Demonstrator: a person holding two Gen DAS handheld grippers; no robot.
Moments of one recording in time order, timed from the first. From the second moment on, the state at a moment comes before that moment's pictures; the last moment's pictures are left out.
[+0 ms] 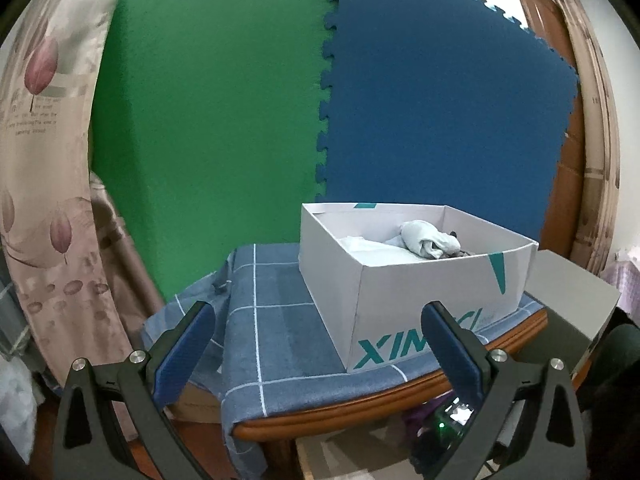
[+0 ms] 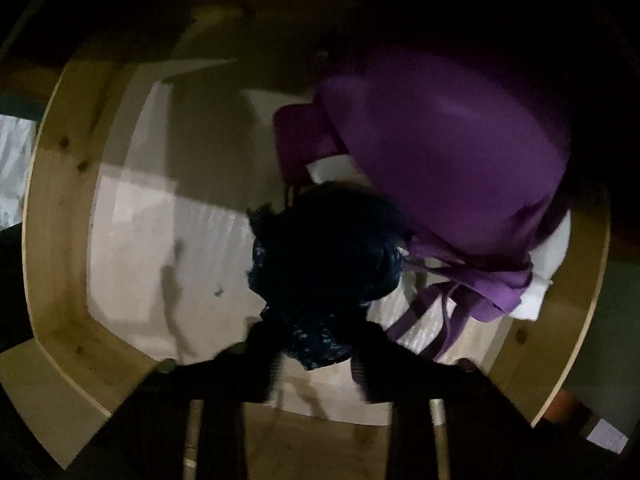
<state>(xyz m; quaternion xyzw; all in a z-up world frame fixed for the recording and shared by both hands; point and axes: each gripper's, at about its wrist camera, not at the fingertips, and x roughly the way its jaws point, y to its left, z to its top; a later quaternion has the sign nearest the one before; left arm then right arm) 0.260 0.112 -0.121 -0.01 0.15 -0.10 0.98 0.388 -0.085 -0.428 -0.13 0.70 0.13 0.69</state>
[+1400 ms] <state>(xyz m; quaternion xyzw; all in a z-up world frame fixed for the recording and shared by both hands) 0.281 0.082 -0.148 0.04 0.23 -0.07 0.97 0.310 -0.244 0.022 -0.05 0.28 0.13 0.95</state>
